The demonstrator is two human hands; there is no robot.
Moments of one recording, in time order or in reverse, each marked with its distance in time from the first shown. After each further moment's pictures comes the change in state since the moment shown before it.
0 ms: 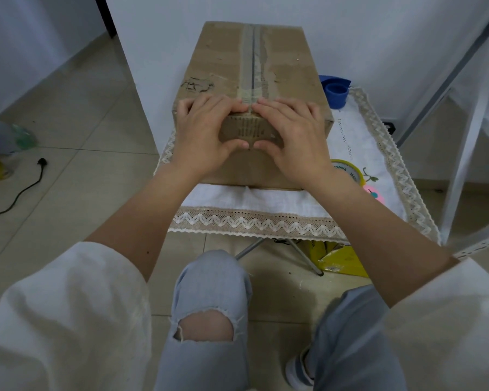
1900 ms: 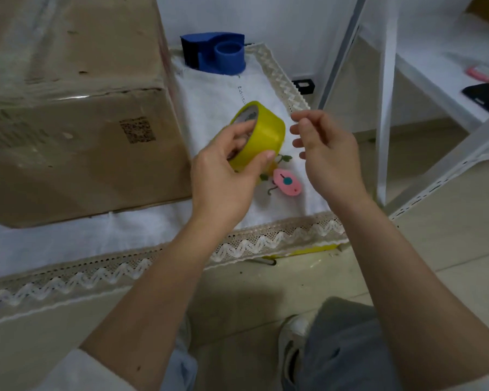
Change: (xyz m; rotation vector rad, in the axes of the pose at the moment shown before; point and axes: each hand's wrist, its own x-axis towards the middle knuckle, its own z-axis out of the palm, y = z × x) left_hand 0.010 0.180 0.171 -0.884 -0.106 -0.398; right_hand -0.123 0.150 -0.045 0.640 0.184 1.038
